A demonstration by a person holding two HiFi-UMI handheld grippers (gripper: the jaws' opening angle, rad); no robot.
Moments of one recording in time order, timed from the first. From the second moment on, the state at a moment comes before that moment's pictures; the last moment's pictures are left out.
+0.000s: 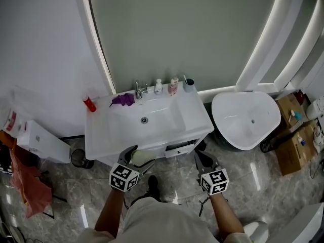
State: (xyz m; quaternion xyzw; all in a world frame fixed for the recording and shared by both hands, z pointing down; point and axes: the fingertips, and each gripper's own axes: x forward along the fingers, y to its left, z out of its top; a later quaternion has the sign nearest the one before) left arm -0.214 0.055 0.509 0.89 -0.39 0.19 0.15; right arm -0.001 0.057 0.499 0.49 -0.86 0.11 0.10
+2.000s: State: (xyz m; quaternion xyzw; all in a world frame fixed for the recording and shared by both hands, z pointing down) left arm -0.138 -0.199 0.562 0.88 -0.37 0.23 0.18; right arm 0.067 -0.189 0.564 0.49 -0.84 0.15 0.15
